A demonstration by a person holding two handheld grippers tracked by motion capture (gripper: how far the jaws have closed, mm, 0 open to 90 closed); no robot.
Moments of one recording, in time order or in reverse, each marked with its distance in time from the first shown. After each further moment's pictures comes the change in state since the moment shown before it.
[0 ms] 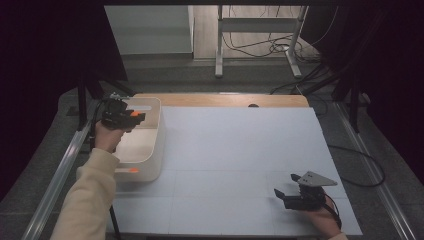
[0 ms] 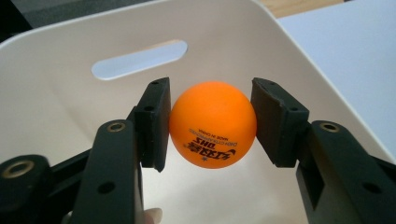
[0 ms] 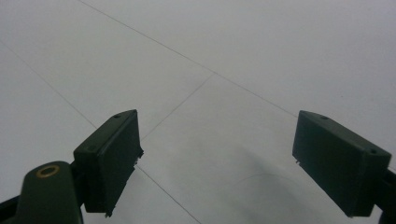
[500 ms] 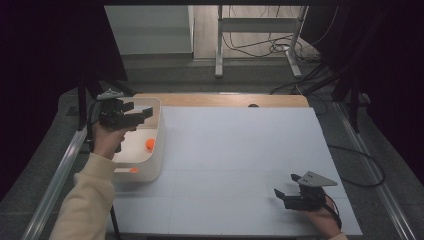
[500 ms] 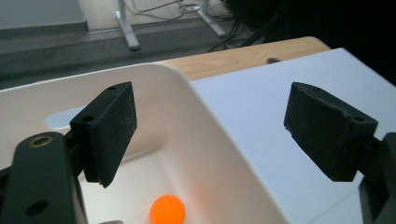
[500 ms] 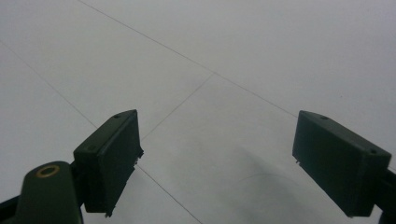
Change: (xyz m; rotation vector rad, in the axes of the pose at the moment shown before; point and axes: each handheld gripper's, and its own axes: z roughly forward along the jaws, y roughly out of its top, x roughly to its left) left arm -0.028 0.001 -0.038 -0.208 -0.202 -0.013; right arm 0.001 0.000 -0.001 -0.002 0.000 0.001
